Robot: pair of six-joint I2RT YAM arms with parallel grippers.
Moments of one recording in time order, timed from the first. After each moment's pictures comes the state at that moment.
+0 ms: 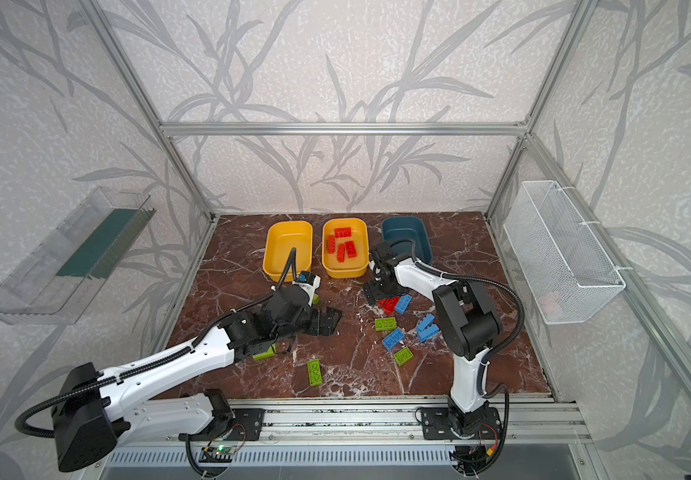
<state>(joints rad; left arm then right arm) -0.88 1.16 0.81 -0.36 -0.13 -0.60 0.47 1.92 1.30 -0.64 -0.04 0.11</state>
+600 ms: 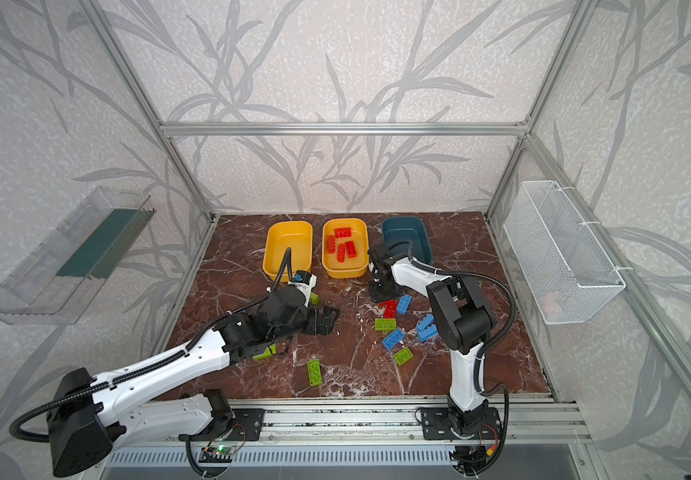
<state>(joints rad) -0.88 1.13 0.80 -0.36 -0.16 -0.60 0.47 1.97 1.32 -0.66 -0.05 0.17</state>
